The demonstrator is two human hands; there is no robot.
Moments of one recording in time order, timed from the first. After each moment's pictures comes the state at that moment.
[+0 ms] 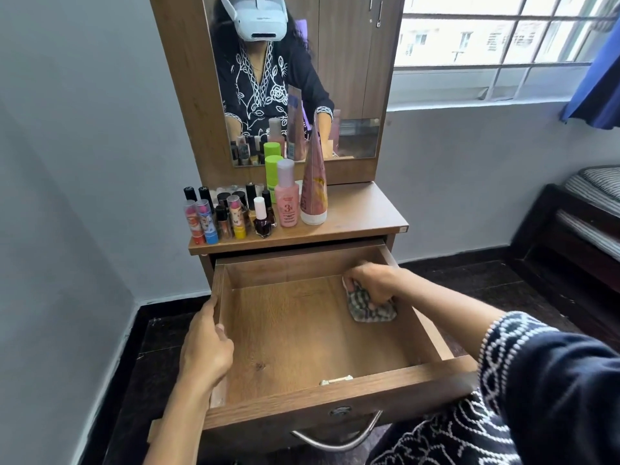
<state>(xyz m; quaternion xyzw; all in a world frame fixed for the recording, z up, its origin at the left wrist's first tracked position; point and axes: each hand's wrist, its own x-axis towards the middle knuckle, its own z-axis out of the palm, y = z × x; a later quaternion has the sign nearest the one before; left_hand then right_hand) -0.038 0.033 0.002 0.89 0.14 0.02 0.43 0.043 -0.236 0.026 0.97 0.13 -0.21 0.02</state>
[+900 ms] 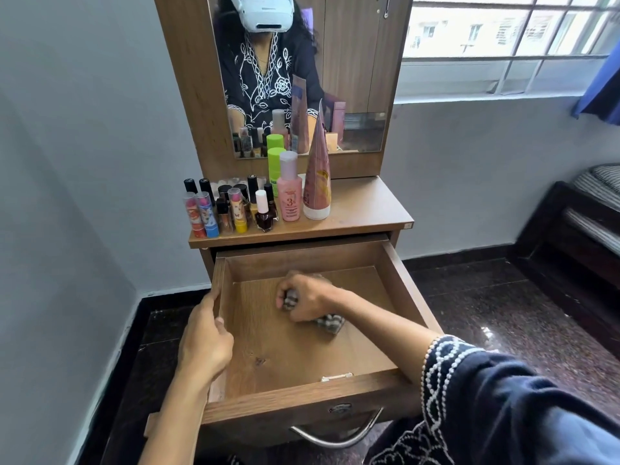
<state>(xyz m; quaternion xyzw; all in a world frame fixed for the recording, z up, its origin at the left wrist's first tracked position) -0.033 0.033 0.000 0.90 0.14 0.03 0.41 0.043 -0.142 -0.002 0.94 0.19 -0.17 -0.24</state>
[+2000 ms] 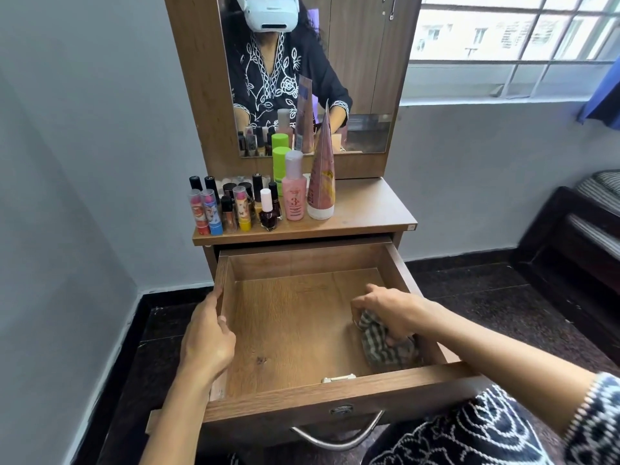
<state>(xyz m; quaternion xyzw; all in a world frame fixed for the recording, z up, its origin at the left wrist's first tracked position) -0.035 0.034 -0.001 0.90 0.13 0.02 0.42 -0.008 -0.236 0.017 0.96 0.14 -0.23 0.04</state>
